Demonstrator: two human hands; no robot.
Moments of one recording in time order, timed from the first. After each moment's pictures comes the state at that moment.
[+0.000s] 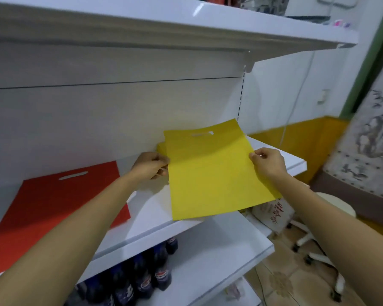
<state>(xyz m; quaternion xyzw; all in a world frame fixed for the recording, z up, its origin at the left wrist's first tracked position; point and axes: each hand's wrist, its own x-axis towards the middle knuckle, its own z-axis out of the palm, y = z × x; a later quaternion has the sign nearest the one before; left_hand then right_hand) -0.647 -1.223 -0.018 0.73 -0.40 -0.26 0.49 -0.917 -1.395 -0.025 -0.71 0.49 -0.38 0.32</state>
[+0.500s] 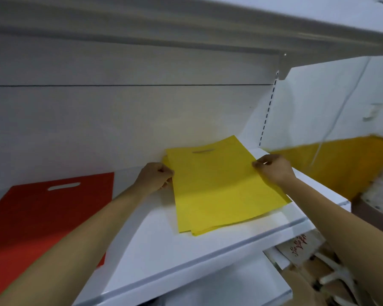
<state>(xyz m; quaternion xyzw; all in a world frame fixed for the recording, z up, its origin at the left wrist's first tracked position) -0.604 -1.305 -0.046 0.79 -0.35 -0.18 0.47 -0.850 -1.516 -0.021 -0.80 0.45 -0.29 0.28</state>
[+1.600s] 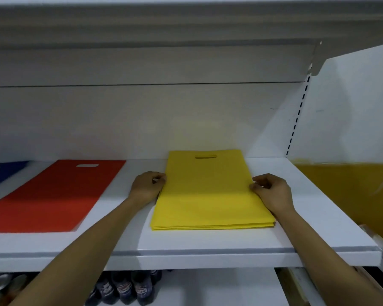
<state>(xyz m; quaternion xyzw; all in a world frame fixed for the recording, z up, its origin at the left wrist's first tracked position) -0.661 -1.312 -0.081 0.89 -0.26 0.01 0.37 -0.858 -1.581 -0.083 -0.81 0.28 -0.31 0.41</state>
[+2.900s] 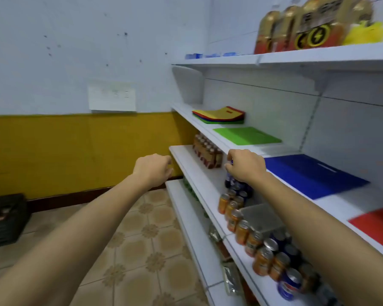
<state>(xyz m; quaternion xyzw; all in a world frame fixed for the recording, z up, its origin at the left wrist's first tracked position) -0.837 -0.572 -0.021 0.96 0.24 0.14 -0.06 -0.684 -0.780 0.010 -0.91 -0.37 -0.14 0.09</state>
